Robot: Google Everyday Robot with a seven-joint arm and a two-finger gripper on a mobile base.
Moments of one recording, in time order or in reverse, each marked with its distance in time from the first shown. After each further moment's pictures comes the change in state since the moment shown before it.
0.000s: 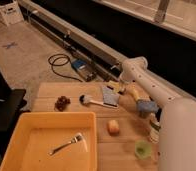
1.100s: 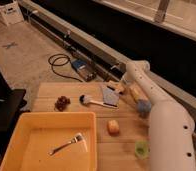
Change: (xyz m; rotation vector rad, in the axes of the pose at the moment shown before) arm 0.007 -0.023 0.042 -0.056 -0.023 0.092
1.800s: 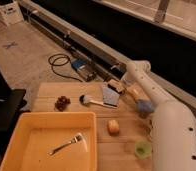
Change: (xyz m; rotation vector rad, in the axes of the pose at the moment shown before) arm 0.007 0.010 -0.013 -0.005 0.001 -0.014
